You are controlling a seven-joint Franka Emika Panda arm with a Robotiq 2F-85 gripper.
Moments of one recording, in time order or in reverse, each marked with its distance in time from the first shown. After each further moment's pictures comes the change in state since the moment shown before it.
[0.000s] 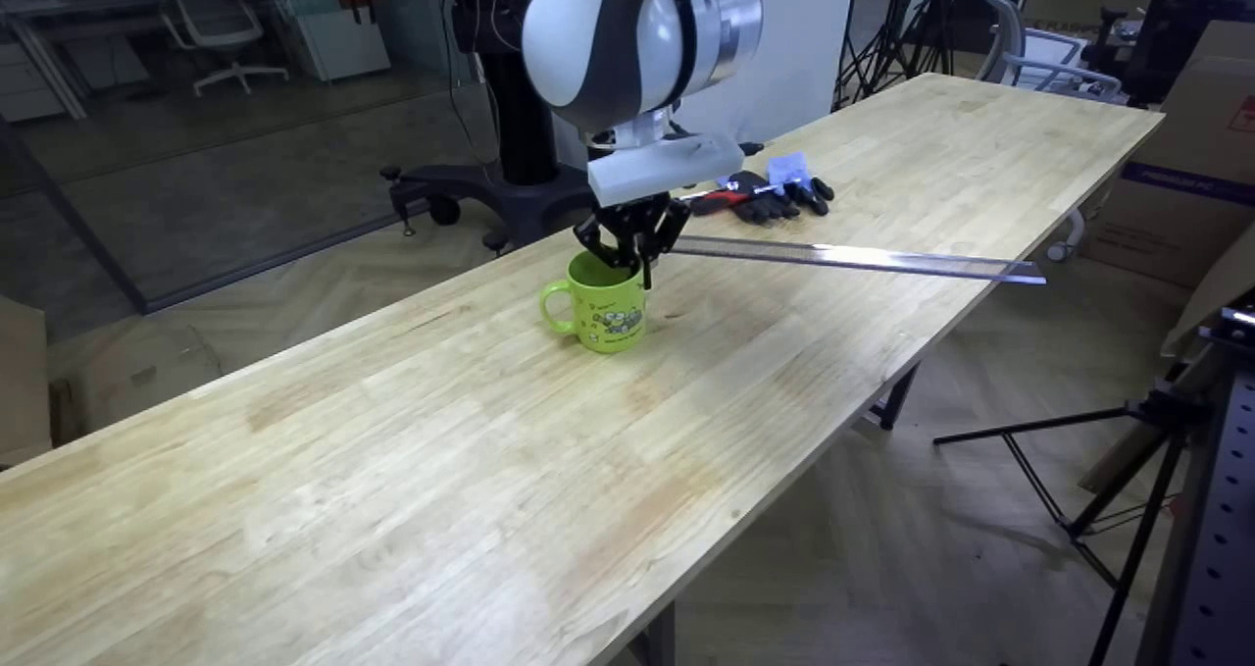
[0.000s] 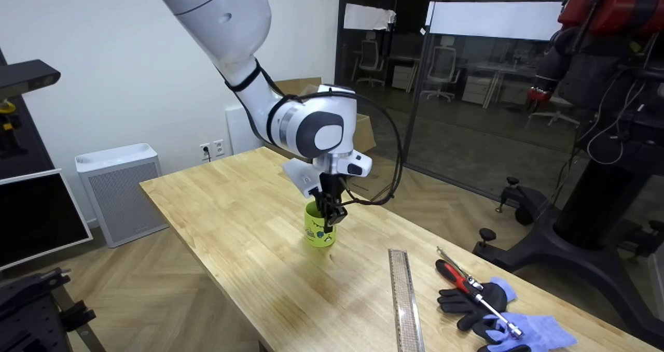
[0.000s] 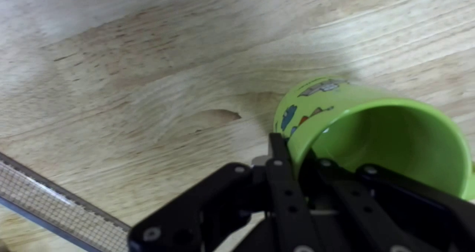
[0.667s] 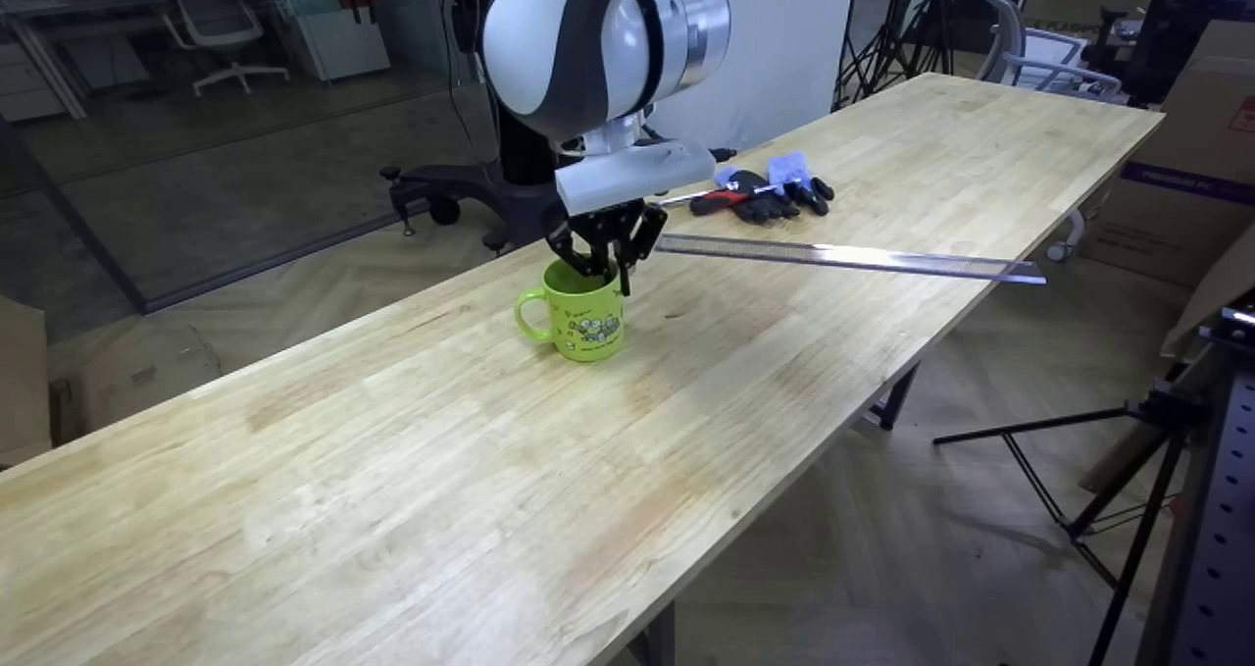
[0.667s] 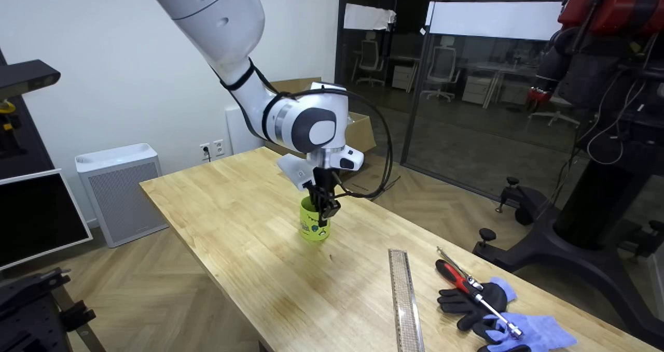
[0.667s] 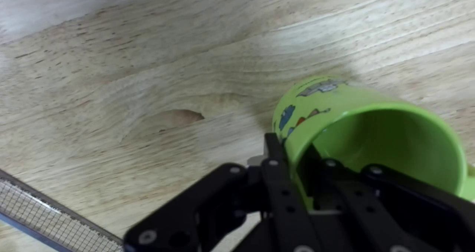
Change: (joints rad) arm 0.037 0.023 0.002 0.046 0.002 -0.023 0.022
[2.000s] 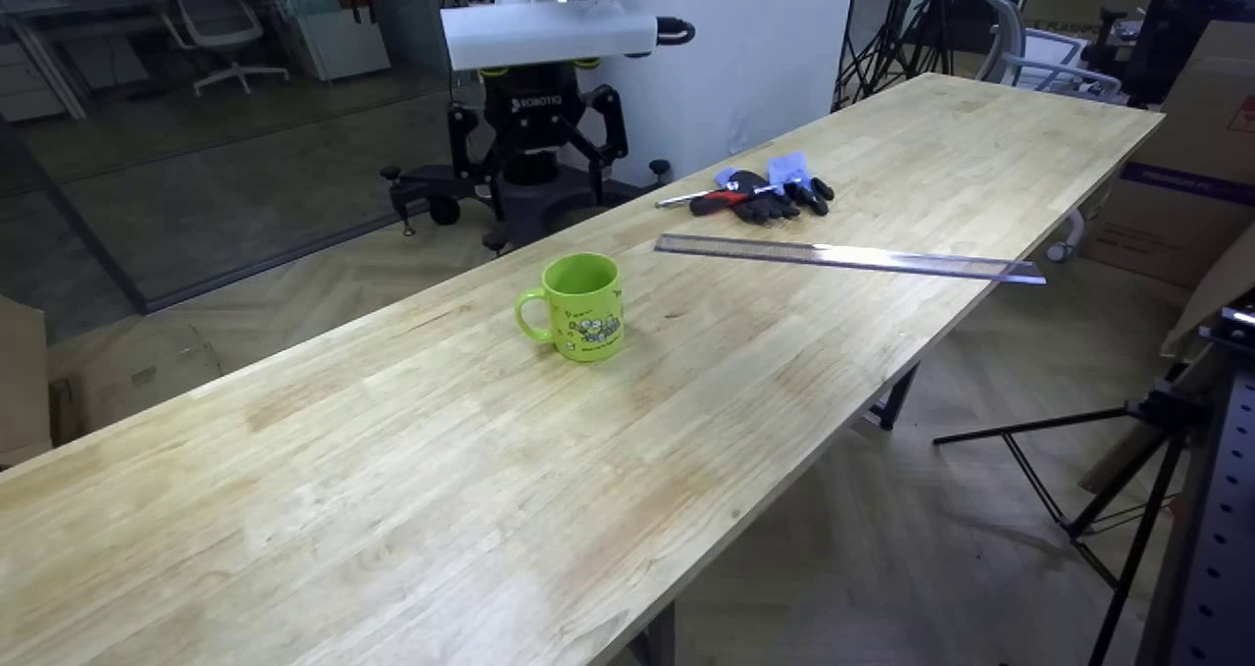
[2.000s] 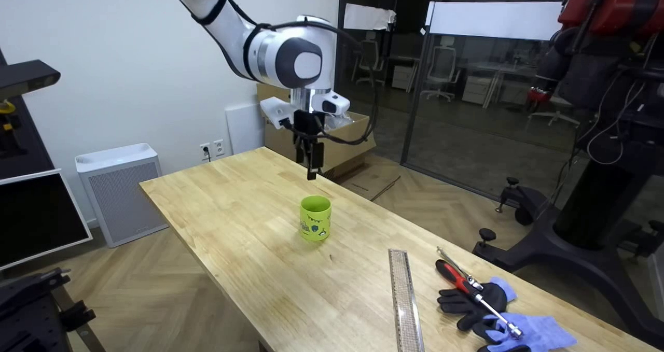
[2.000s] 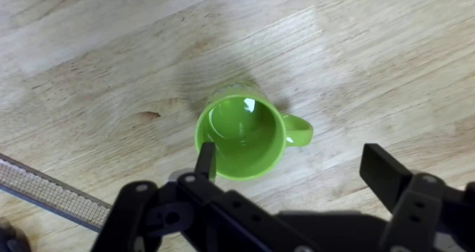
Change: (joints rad) arm 0.054 -0.210 0.025 -0.010 0.027 -0.185 0.143
